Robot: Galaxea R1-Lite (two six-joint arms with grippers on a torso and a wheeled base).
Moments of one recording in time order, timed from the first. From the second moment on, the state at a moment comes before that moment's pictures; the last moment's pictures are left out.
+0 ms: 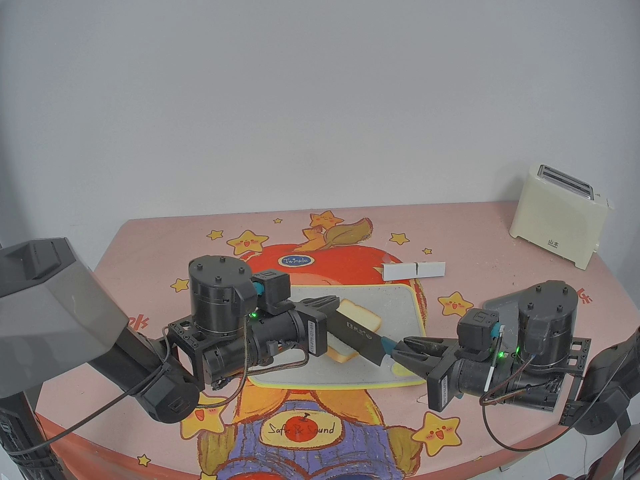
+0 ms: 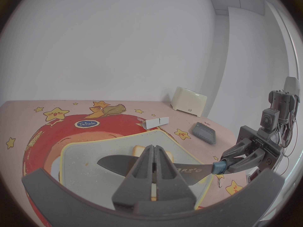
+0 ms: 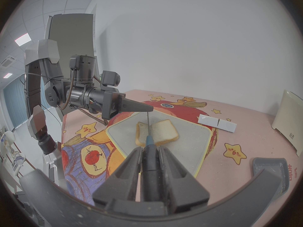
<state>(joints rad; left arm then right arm) -0.64 2.04 -0.71 -1.05 -0.15 -0.23 0.76 1.74 -0.41 -0.90 -0.01 0.05</state>
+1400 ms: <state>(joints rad) -0.62 2.00 -0.72 -1.04 -0.15 -0.24 0.76 1.75 -0.41 -0.91 -0.01 0.05</state>
